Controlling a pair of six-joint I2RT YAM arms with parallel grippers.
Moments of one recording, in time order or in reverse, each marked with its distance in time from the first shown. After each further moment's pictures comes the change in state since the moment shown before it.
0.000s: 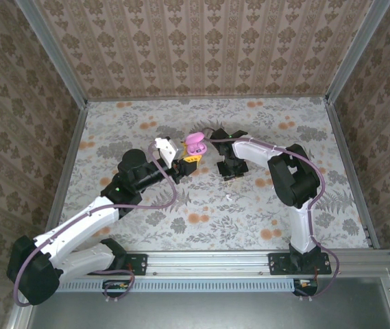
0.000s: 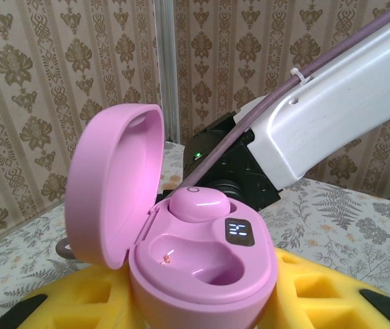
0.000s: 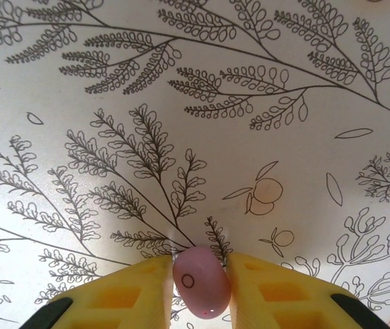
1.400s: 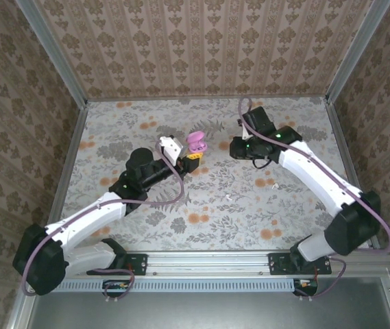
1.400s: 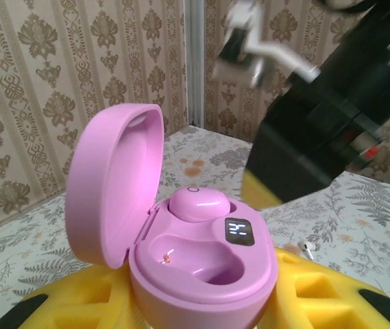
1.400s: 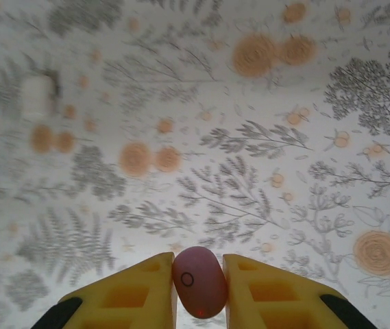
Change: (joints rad) left arm 0.005 0.114 -0.021 0.102 -0.079 0.003; right arm -0.057 -0.632 -0.108 0.103 -0.177 0.154
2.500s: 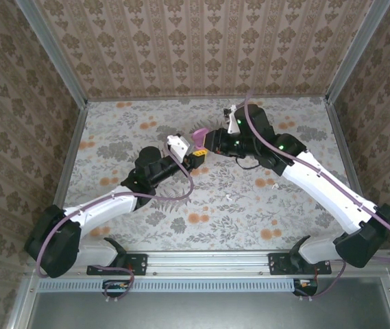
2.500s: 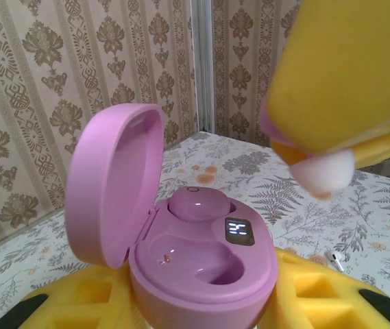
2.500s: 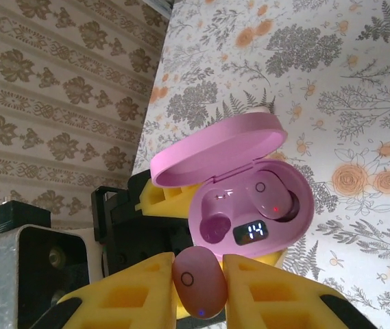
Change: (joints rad) left arm -0.001 0.145 -0.004 0.181 -0.015 0.034; right arm 0.188 -0.050 0.064 0.235 -0.137 0.288
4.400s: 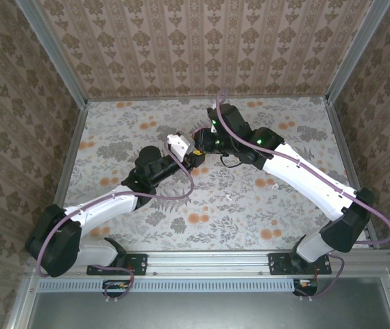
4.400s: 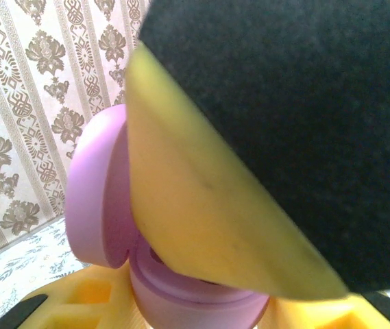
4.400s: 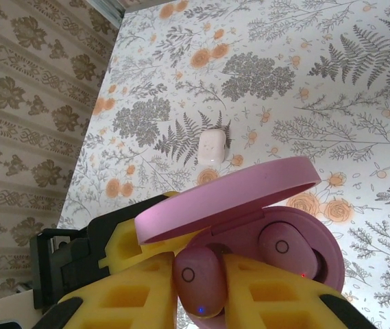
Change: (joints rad) left arm -0.005 0.004 0.009 0.014 -0.004 -0.002; right arm 0.106 0.151 0.164 -0.113 0.262 -0.079
